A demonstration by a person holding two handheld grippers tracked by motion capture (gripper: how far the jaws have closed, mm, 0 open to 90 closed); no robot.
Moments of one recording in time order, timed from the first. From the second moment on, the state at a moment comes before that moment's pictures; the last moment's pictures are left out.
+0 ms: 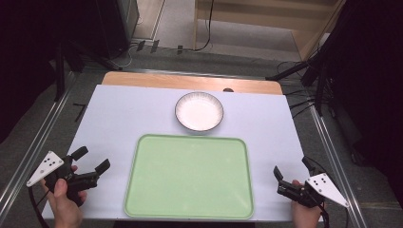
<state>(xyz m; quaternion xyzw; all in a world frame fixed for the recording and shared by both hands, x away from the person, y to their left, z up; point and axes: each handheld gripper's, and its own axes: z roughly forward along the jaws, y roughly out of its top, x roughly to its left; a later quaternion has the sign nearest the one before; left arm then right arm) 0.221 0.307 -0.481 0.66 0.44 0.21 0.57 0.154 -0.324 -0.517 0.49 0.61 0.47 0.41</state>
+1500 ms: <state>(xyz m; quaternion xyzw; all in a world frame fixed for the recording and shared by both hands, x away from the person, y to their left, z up) 0.354 0.160 -0.438 0.73 0.43 0.10 0.53 0.152 -0.321 -0.518 0.49 0.62 0.47 0.40</state>
